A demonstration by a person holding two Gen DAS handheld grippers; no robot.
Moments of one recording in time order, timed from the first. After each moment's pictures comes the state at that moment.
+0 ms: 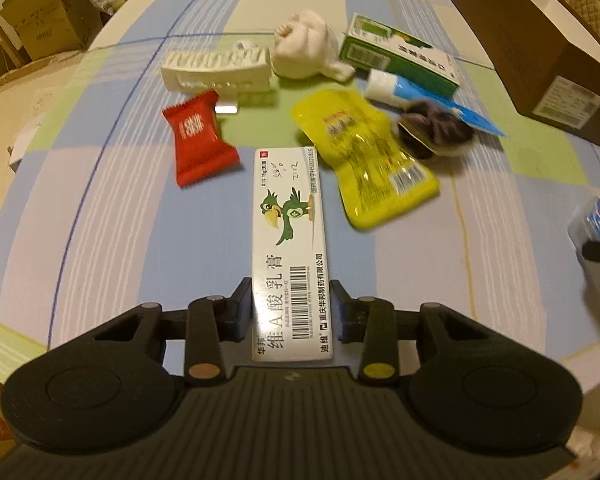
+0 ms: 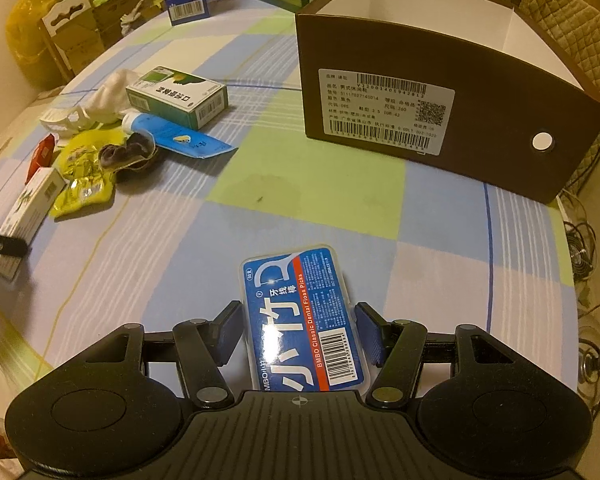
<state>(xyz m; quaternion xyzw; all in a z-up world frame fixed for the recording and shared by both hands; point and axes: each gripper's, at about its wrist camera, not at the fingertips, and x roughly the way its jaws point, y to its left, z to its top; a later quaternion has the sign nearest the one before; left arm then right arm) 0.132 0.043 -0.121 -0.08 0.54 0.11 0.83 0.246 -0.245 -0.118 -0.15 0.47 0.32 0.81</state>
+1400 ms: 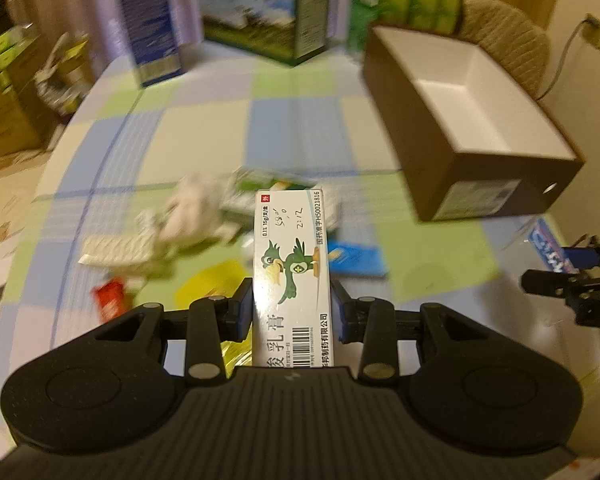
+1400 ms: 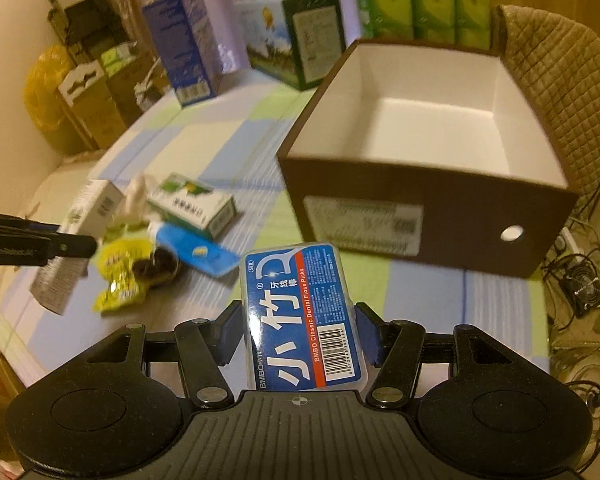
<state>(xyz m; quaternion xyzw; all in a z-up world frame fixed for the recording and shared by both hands) 0.217 -0.029 -0.029 -0.04 0.46 0.05 0.88 0.289 -0.258 -0.038 -0.07 0.43 0.35 0.83</state>
